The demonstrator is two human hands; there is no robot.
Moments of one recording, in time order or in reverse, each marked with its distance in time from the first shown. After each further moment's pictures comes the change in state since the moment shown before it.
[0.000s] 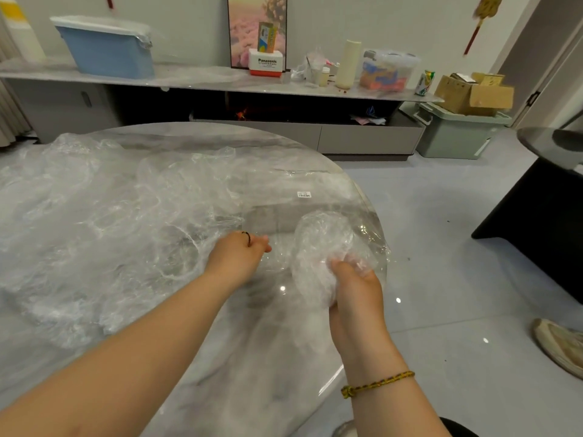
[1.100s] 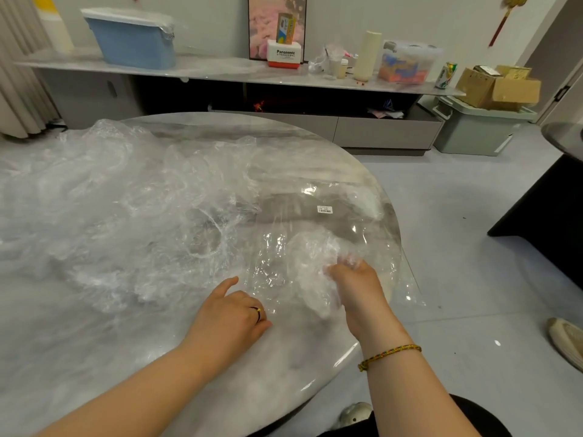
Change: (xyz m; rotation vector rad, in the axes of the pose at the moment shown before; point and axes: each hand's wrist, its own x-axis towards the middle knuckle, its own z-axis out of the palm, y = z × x) left_hand -0.084 -0.074 -0.001 0.821 0.086 0.776; right_hand 0.001 0.013 -0.010 -0.442 -0.097 0.091
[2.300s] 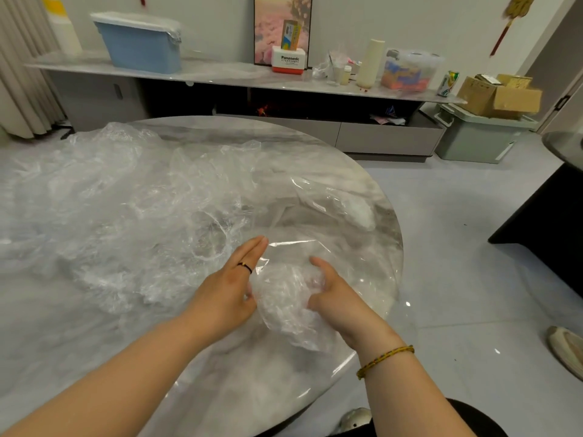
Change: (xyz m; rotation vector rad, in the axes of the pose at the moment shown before) left_hand 0.013 -0.013 -0.036 -0.574 -0.164 -0.390; right_hand -0.009 0.005 0.009 -0.516 -0.356 -0.028
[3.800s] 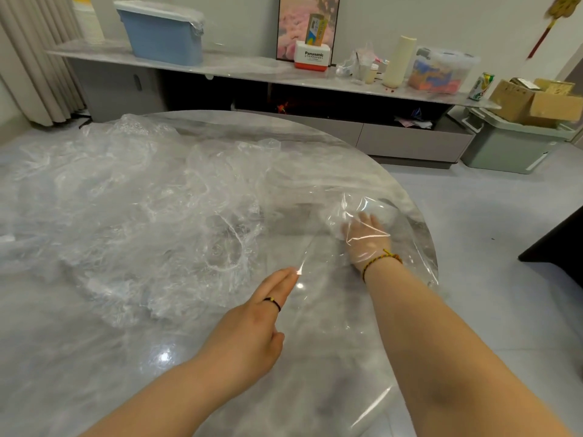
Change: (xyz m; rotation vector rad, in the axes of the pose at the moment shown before) left_hand -0.006 0.009 0.001 -0.031 -0.204 -0.109; right_hand 0.145 -0.028 -0.045 -1.489 0.246 -0.094
